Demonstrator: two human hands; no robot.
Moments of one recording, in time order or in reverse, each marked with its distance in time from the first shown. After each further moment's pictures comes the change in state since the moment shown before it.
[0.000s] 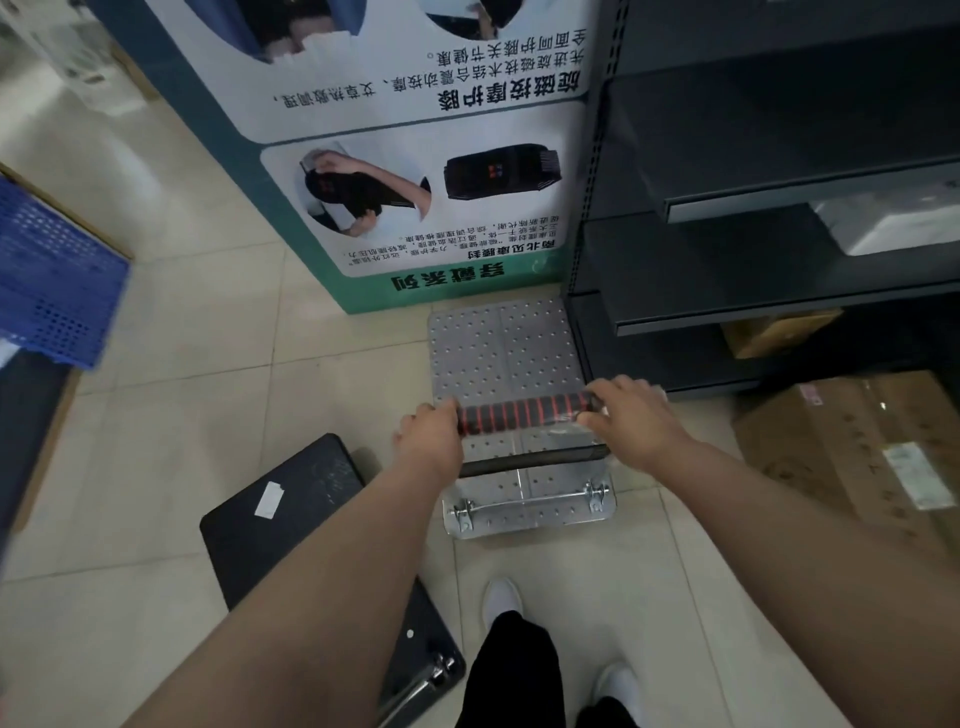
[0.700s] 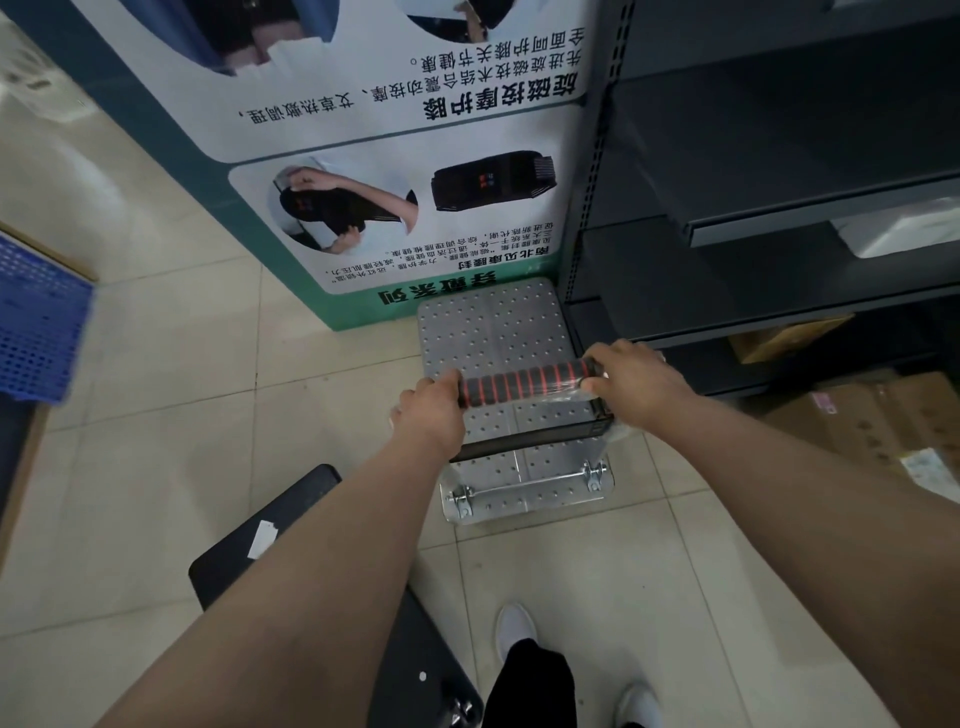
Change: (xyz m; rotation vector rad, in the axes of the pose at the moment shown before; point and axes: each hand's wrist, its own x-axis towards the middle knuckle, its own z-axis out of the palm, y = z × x) left_hand 0.095 0.001 -0.050 -0.034 0.049 0.056; right_hand 0.099 -0.017 -0.045 0.013 -0.053 0.055
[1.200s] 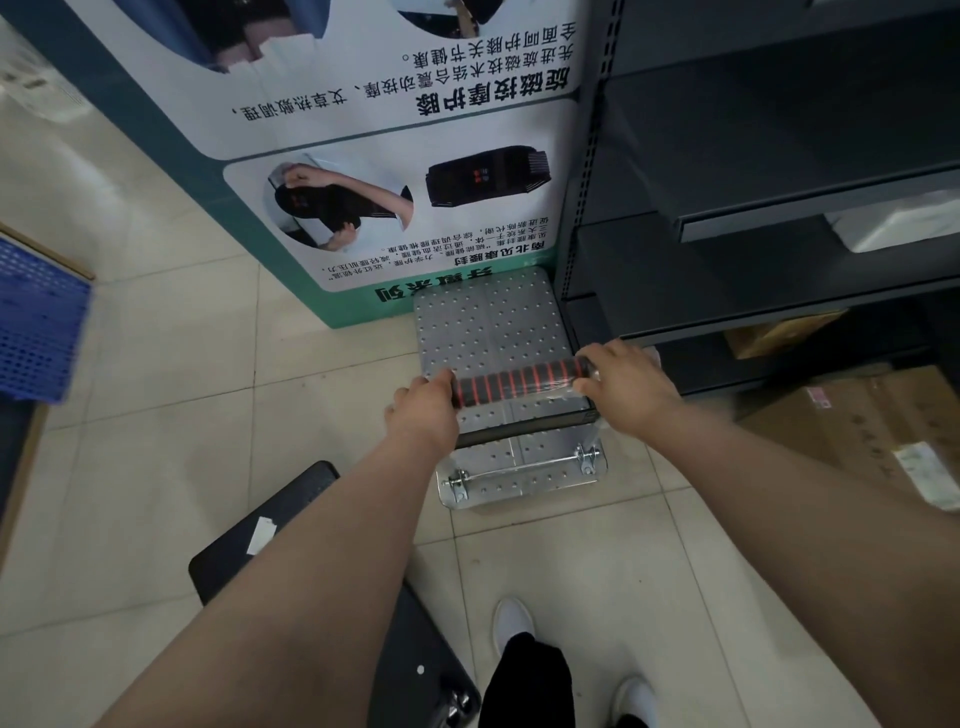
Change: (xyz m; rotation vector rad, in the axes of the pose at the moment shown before) left_hand -0.007 0.002 0.001 -0.013 -0.015 -0.018; right_hand -0.011 0.000 0.010 0.018 0.070 0.009
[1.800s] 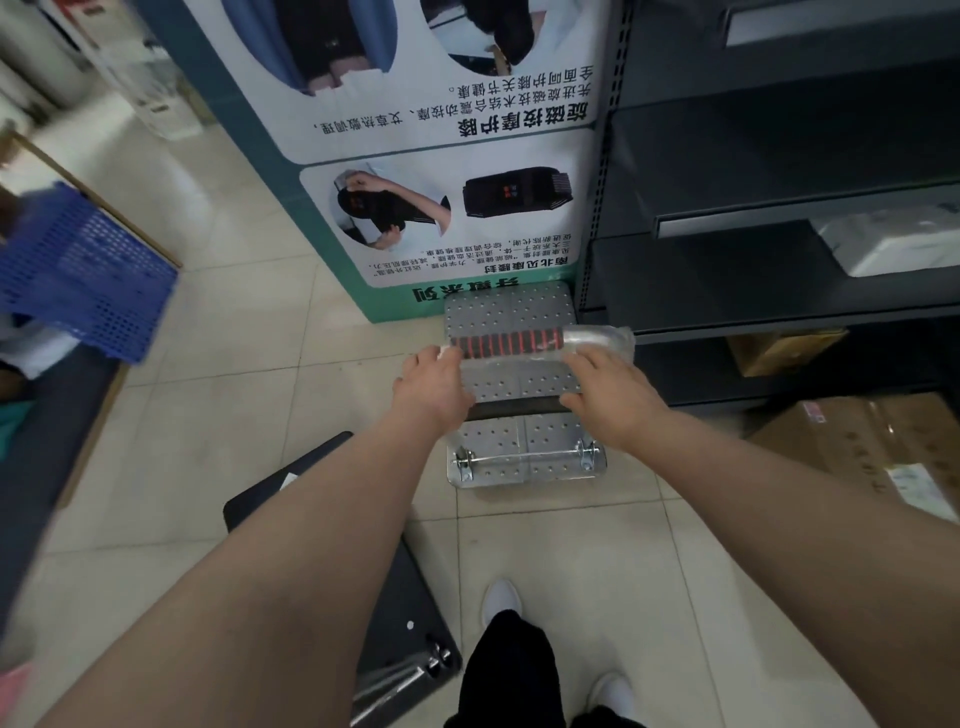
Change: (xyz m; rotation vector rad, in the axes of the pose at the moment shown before) left_hand -0.128 0.039 -0.012 0.057 0.102 -0.012; right_hand -0.118 0.010 -0.003 -0.018 0.037 -0.251
